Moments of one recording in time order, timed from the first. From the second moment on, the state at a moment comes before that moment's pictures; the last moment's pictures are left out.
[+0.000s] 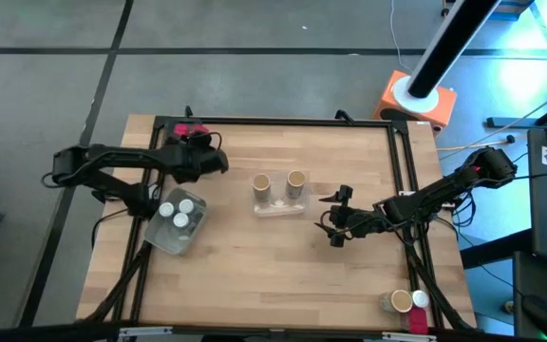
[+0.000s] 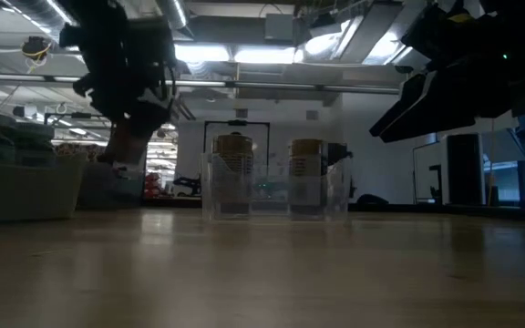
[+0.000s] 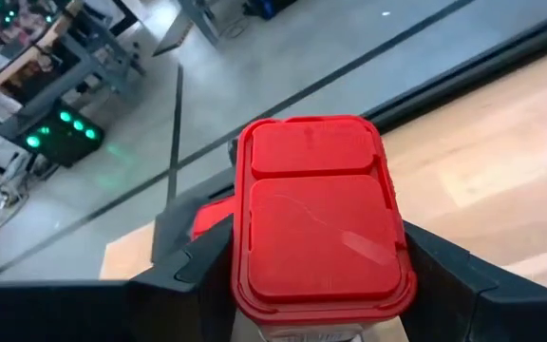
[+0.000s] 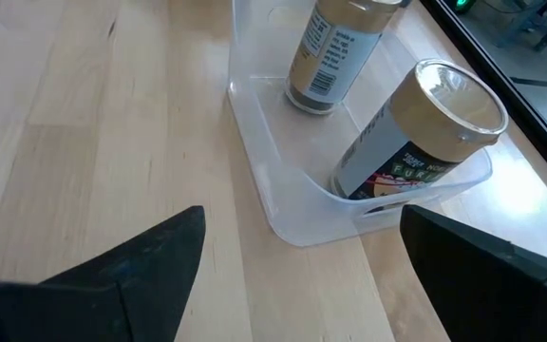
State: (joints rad) left arm 0.26 1.28 0.78 -0.75 -1.07 -0.68; right arm 0.39 1.27 0.54 0.05 0.59 0.14
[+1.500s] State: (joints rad) left arm 0.52 1.27 0.43 -0.11 -0.92 -0.44; right arm 0.39 1.27 0.54 0.05 0.60 0.14
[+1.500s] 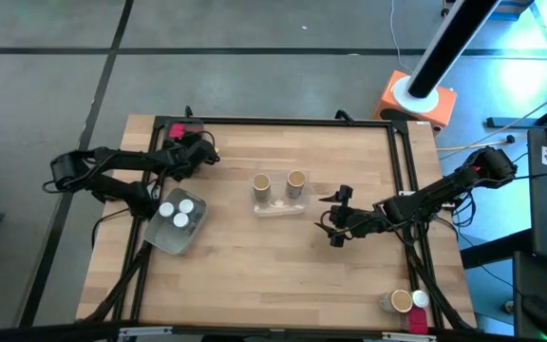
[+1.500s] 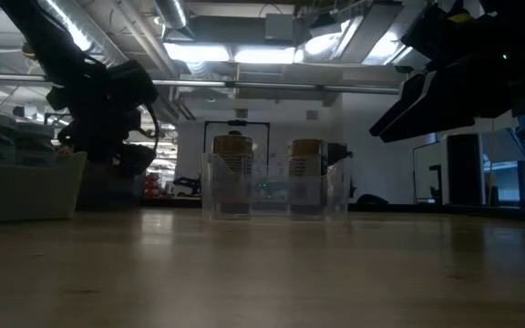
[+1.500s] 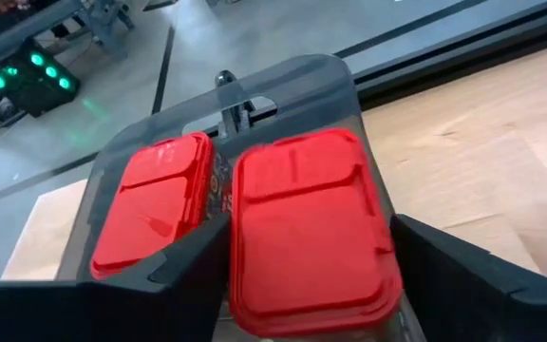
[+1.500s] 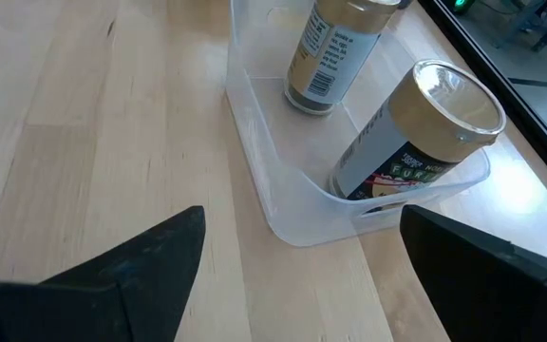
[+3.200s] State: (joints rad) left arm -0.21 1.12 0.49 0.31 -0.63 -0.16; right arm 0.39 1.27 0.54 0.09 0.42 0.13
